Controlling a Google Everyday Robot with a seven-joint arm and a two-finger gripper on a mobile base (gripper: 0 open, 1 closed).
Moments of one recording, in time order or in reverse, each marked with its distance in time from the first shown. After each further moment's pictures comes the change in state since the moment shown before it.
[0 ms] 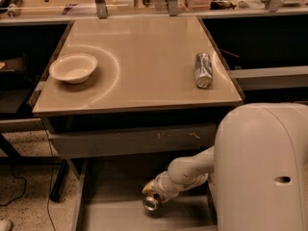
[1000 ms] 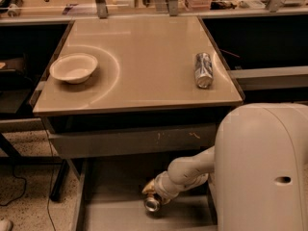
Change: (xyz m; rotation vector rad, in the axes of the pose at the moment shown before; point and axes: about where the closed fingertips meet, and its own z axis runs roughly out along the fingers) arm 0.000 0.000 0.000 0.000 0.000 0.000
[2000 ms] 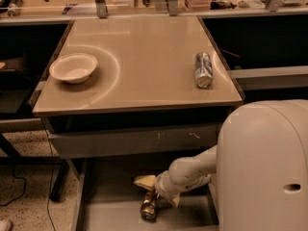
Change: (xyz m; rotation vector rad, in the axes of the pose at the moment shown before) arm 0.003 0.002 -0.014 0.006 -0.026 -0.013
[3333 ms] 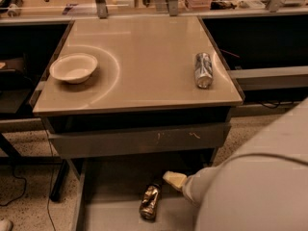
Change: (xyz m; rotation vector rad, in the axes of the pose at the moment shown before) arm 0.009 -0.055 -0.164 0.169 -0.328 0.165
